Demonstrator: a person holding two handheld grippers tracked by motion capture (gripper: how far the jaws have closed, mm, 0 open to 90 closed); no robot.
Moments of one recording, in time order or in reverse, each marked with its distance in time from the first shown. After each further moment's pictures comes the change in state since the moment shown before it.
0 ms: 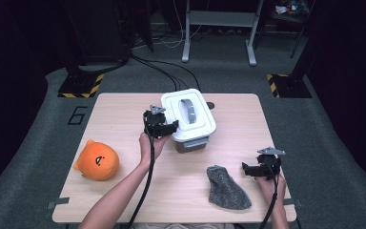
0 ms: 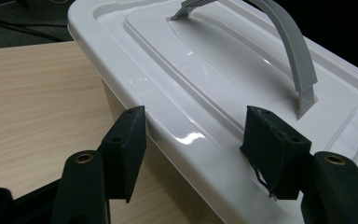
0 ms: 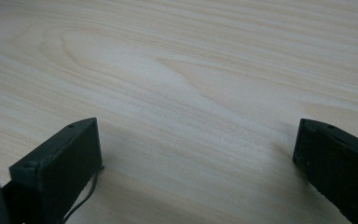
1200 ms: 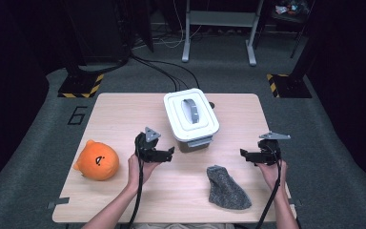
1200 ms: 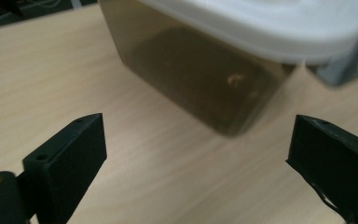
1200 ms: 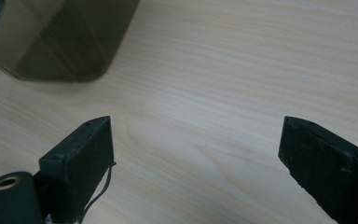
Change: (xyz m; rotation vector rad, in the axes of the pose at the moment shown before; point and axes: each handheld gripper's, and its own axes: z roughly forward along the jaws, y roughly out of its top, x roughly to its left) left arm 0.003 -0.073 -0.040 0.074 -0.010 0.207; right arm 0.000 0.057 -0.025 -0.065 0.138 -0.001
